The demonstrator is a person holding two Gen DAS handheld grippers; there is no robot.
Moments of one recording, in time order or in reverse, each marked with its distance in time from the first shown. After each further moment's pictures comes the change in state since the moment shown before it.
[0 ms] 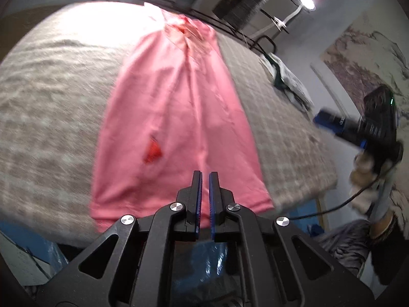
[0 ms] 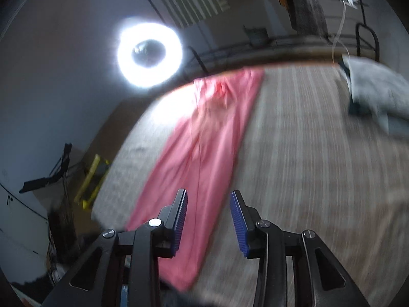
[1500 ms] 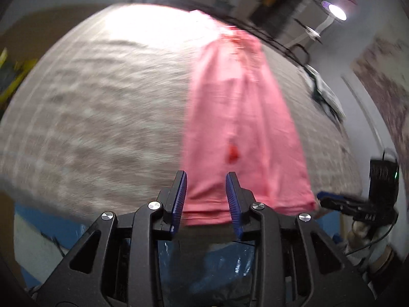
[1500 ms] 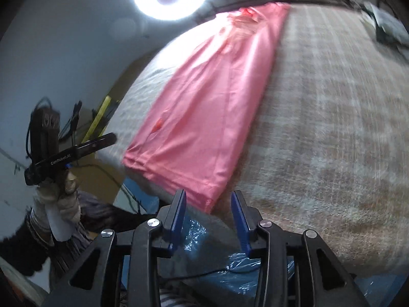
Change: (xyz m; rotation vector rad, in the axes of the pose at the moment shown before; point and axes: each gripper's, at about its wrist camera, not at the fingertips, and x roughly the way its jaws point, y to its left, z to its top) left arm -0.040 0.072 0.008 -0.115 -0.031 0.186; right arm 0.054 0.015 -0.110 -0.032 0.203 0.082
